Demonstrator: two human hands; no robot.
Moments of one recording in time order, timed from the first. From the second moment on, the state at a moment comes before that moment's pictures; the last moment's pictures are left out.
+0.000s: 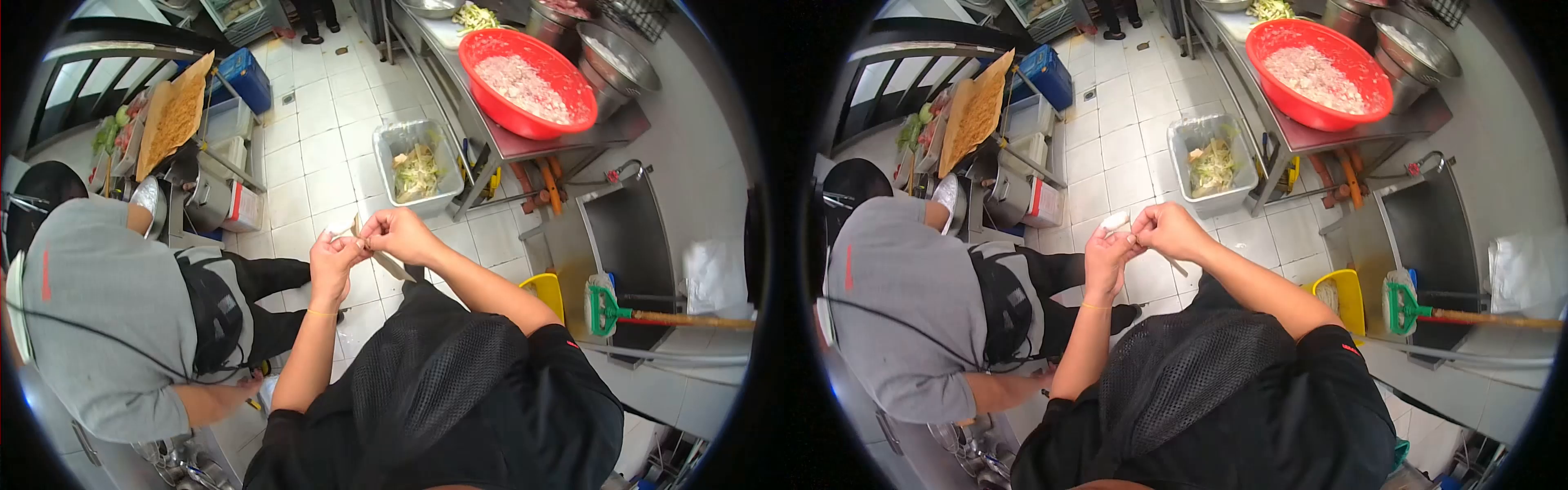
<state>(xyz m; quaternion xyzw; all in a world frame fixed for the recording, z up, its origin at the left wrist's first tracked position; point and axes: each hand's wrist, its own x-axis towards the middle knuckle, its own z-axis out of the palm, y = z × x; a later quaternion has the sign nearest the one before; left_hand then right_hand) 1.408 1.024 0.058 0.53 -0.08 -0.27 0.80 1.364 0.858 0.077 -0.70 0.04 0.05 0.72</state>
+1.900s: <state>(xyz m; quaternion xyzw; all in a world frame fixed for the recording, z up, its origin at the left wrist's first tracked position) 2.211 0.757 0.160 0.78 -0.56 -0.20 0.19 2.081 0.590 0.145 -0.98 0.00 -0.03 0.19</state>
